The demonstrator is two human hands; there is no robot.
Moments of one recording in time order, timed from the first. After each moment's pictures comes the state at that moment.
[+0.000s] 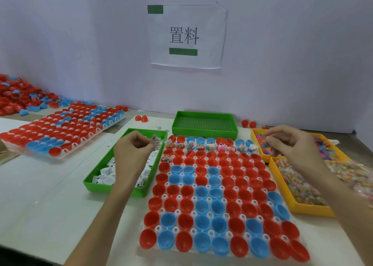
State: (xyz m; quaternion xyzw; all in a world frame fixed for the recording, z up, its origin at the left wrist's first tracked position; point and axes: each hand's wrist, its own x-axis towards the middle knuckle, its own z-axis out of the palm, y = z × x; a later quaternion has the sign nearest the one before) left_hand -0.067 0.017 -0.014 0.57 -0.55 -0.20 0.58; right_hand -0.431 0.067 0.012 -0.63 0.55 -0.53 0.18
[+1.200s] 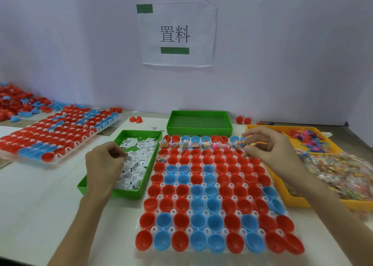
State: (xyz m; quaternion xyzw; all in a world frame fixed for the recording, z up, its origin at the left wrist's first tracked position) left_hand -0.022 0.019 -0.023 0.65 -0.59 -0.08 0.47; right_hand -0.397 0.078 0.008 -0.64 0.51 -0.52 0.26
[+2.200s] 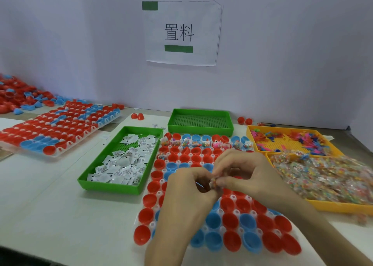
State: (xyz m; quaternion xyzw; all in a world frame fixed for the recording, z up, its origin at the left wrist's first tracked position) left_hand -0.165 0.143 0.018 0.50 -0.69 -0.36 0.40; right_hand -0.342 0.122 0.015 -0.74 0.35 -0.46 0.35
